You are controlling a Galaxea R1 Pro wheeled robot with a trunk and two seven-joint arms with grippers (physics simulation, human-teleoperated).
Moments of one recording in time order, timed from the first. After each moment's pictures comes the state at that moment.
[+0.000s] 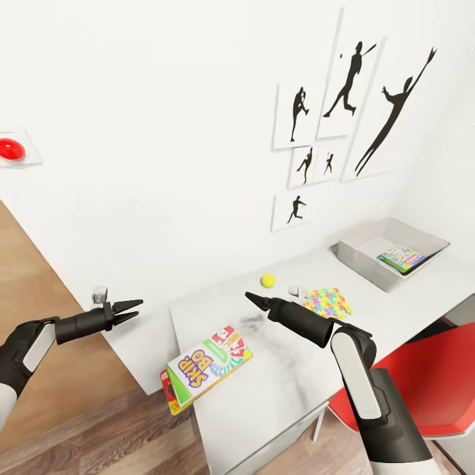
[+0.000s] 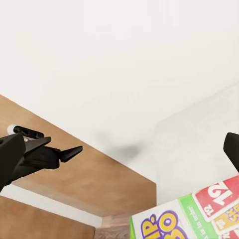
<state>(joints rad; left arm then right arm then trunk) -0.76 0.44 0.07 -0.69 0.50 0.82 -1.13 -0.46 0.04 0.07 -1.58 -0.67 0.79 0.32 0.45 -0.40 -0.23</state>
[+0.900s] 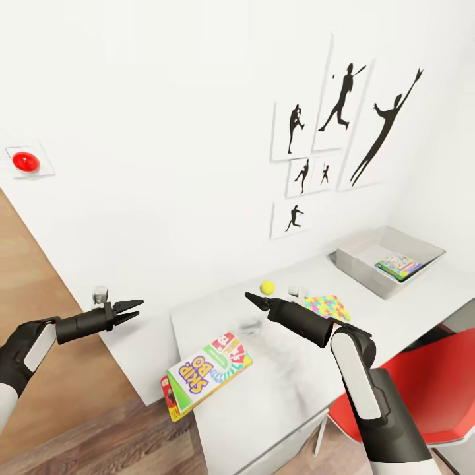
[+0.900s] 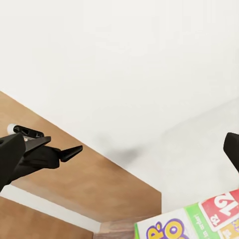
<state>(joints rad) -0.76 0.44 0.07 -0.69 0.50 0.82 -1.13 -0.46 0.04 0.08 -1.58 -0.67 0.79 0.32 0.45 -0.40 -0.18</state>
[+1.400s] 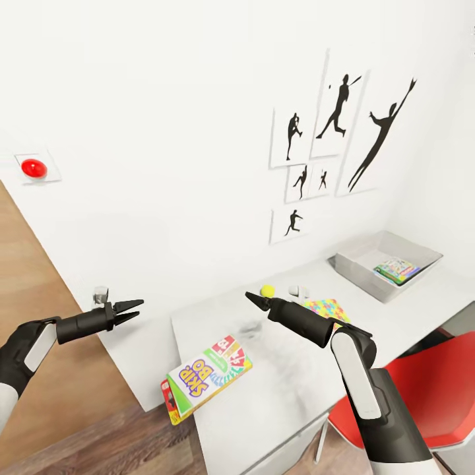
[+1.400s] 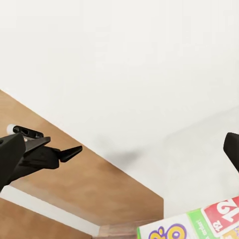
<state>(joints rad) -0.76 0.44 0.07 -0.69 0.50 0.82 -1.13 -0.46 0.04 0.07 -1.58 -0.67 0.79 0.32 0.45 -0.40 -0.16</state>
